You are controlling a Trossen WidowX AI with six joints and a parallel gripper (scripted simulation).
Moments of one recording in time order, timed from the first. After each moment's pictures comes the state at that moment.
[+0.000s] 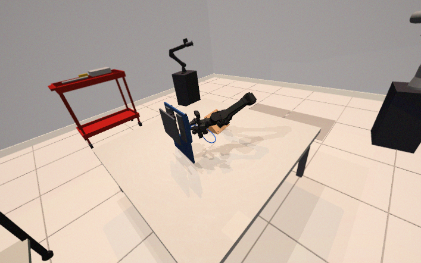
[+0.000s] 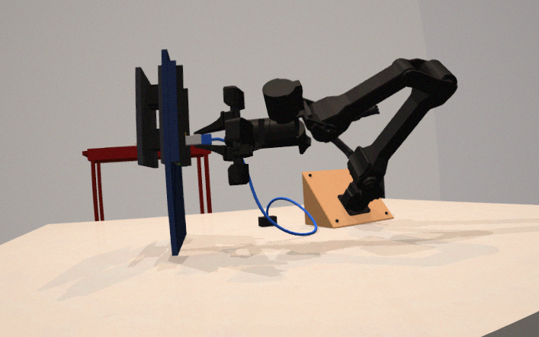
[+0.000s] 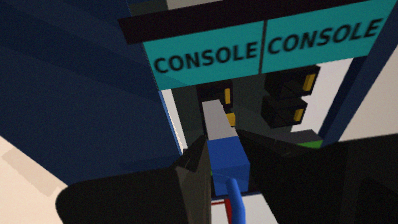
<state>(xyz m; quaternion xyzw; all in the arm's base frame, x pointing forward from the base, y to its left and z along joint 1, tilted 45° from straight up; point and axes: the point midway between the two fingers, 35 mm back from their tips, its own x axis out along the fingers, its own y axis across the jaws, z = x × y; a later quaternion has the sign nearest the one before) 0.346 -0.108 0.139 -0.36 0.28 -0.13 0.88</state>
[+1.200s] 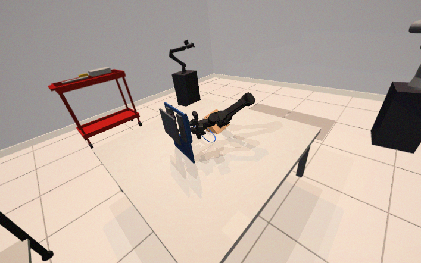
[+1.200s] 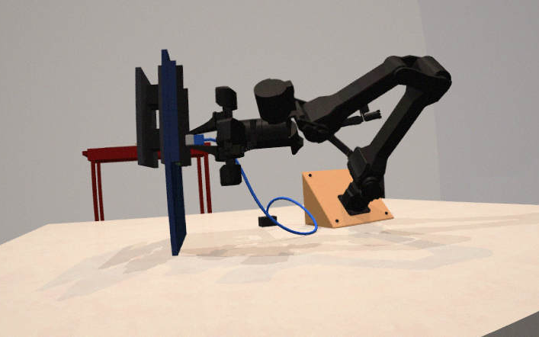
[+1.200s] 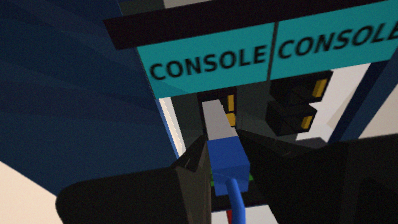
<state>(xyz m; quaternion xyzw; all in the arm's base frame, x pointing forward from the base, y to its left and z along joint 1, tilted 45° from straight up) 0.360 -0.111 0.136 -0.36 0.28 -0.14 0.88</state>
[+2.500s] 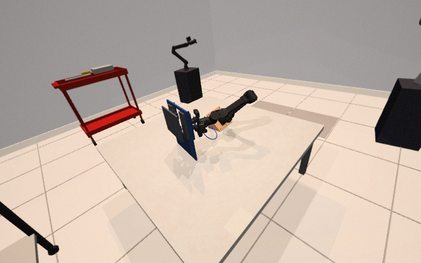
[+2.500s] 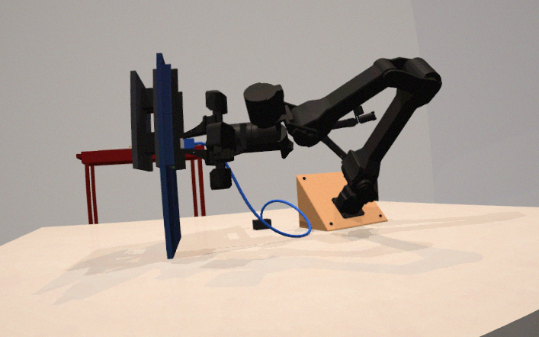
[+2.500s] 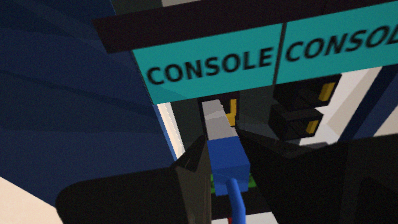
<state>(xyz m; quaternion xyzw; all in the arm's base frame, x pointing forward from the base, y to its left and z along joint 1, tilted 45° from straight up) 0.368 -0.113 0.134 -0.36 0.28 -0.14 0.88</state>
